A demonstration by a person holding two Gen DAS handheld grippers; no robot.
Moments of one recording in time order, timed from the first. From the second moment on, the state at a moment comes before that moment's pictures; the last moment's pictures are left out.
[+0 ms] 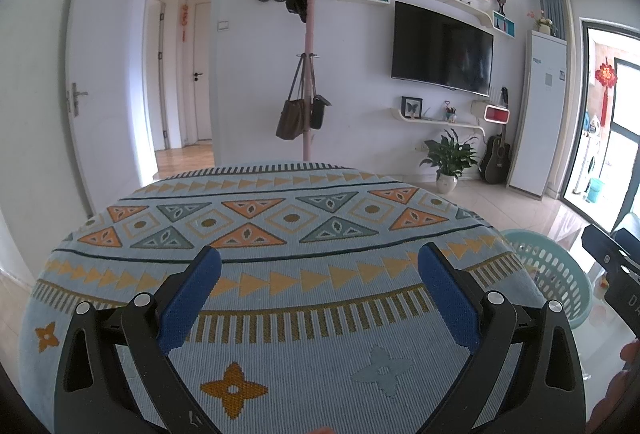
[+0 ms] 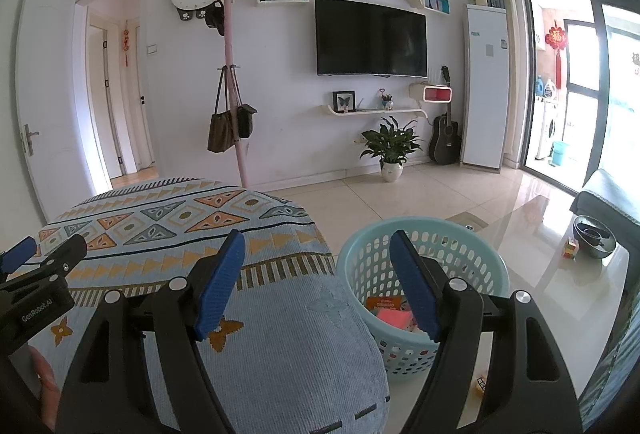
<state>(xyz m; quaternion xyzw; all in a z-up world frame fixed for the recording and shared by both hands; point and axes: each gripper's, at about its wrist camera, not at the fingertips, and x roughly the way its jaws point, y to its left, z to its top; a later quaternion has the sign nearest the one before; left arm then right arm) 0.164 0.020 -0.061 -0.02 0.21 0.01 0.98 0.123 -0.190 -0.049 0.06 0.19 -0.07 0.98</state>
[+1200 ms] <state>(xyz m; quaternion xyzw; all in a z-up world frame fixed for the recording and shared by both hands) 0.115 0.014 -0.043 0.03 0.22 0.03 0.97 0.086 -0.179 -0.022 0.08 0.18 -0.03 0.98</state>
